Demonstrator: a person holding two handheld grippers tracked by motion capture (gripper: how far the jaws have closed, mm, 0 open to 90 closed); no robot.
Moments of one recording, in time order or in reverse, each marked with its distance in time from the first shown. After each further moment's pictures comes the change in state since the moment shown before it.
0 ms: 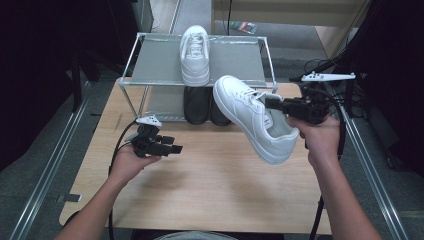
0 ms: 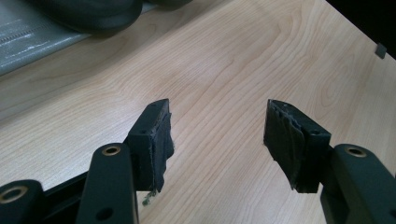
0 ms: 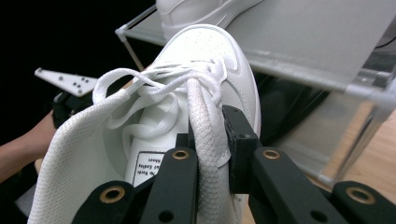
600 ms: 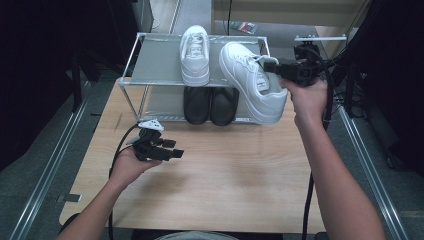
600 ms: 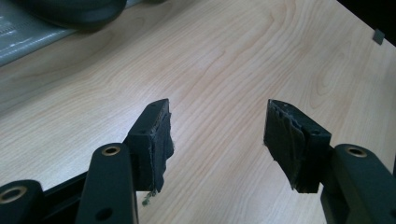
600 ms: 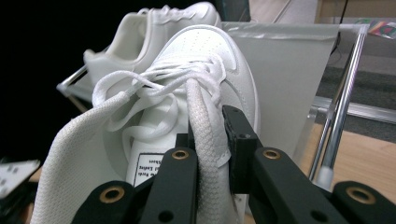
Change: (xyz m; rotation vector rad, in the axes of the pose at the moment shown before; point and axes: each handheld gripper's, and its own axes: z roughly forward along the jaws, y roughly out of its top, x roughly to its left) left arm -0.011 -0.005 0.001 0.012 -0.001 0.044; right arm -0.023 0.071 0.039 -0.061 -0.171 0.064
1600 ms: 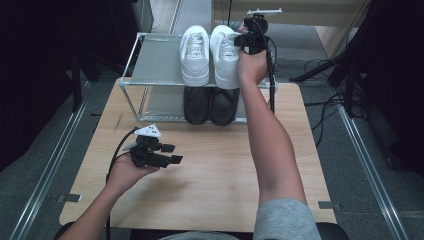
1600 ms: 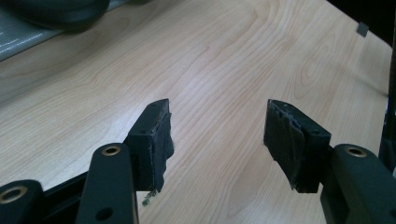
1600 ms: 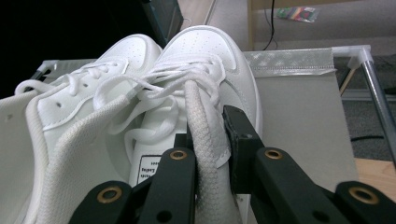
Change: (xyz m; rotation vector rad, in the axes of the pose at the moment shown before) left arm -0.014 -0.011 -0.009 -0.004 -0.014 0.044; right arm 0.022 0.058 0.144 0.007 -0.301 0.165
